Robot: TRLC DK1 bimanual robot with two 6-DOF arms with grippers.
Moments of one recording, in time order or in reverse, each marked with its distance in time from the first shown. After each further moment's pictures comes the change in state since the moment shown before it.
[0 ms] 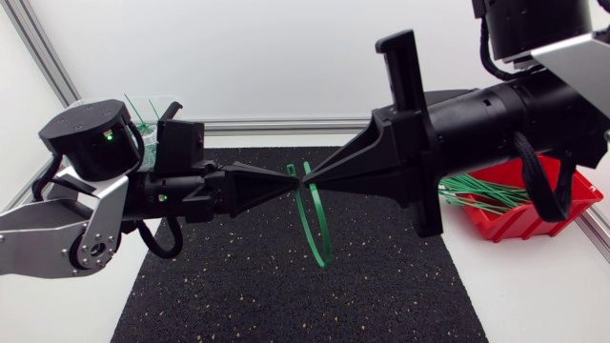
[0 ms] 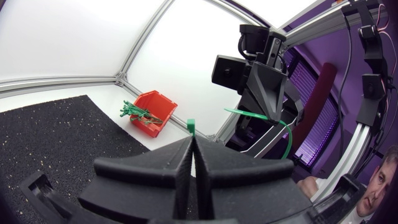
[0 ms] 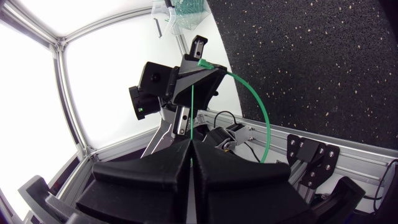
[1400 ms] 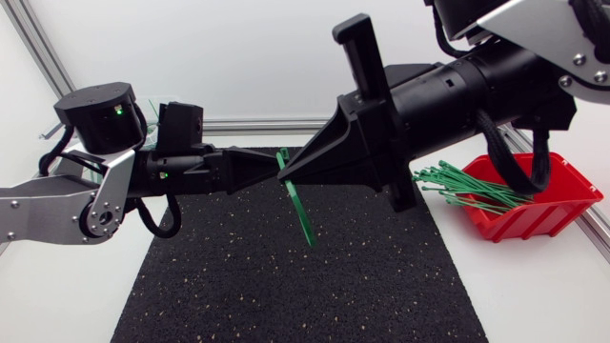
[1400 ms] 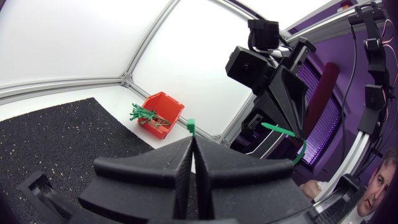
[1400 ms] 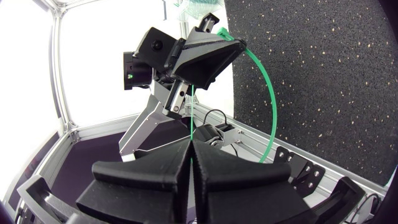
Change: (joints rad) left arm 0.075 0.077 0.103 -0.078 0.070 0.052; right arm 0.052 0.143 0.173 -0.151 -0.008 -0.268
